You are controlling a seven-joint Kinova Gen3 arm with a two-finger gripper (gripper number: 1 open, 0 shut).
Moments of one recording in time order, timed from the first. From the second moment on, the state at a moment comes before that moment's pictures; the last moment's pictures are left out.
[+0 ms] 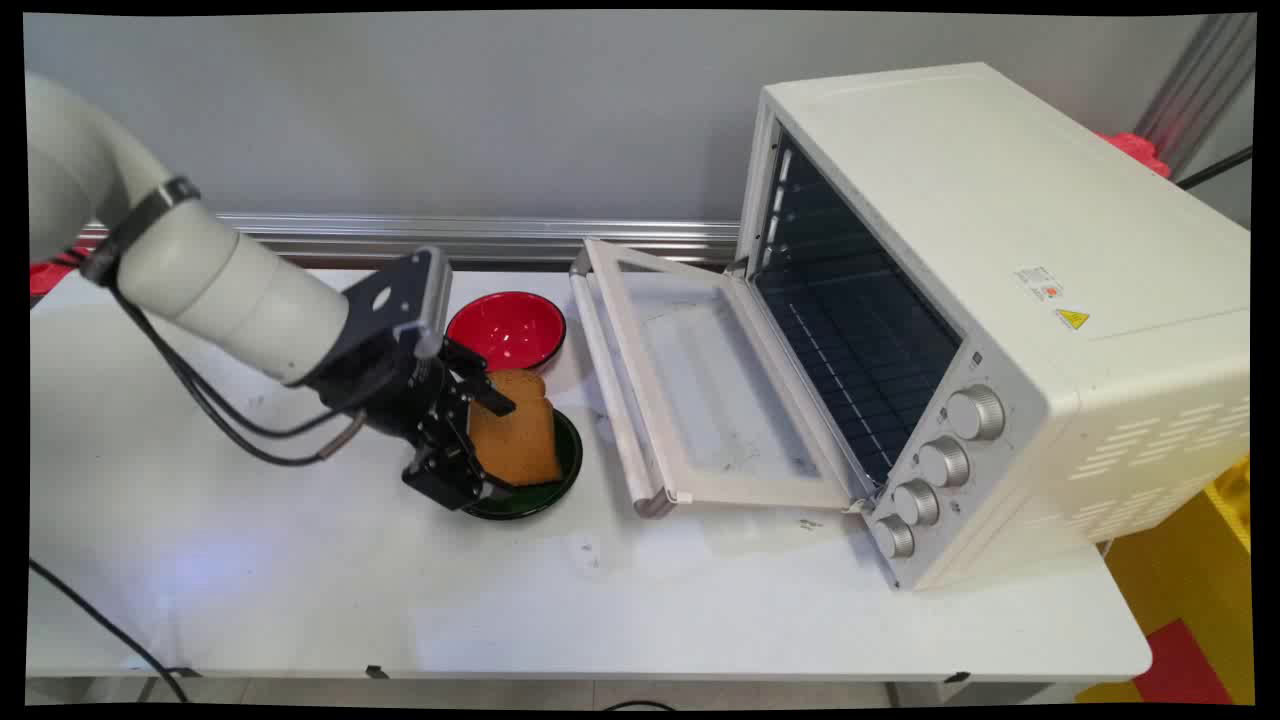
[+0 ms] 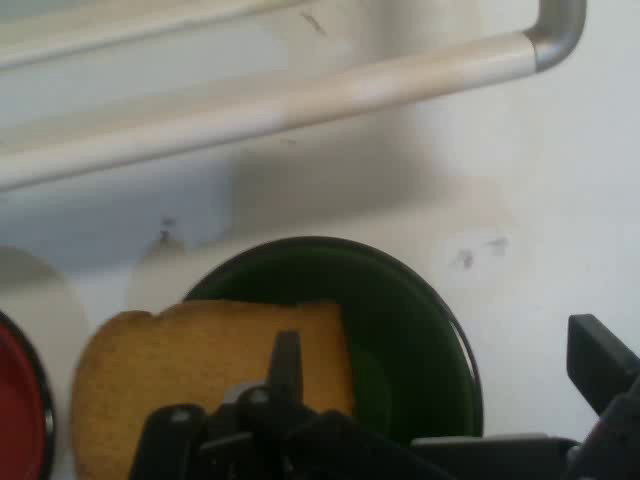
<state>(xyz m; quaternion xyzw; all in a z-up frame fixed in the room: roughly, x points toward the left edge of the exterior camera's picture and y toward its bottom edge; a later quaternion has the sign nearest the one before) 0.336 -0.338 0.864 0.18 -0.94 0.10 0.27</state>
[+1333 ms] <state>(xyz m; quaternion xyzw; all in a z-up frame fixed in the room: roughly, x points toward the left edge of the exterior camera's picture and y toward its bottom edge) 0.406 -0.418 0.907 0.25 -0.93 0.03 0.27</state>
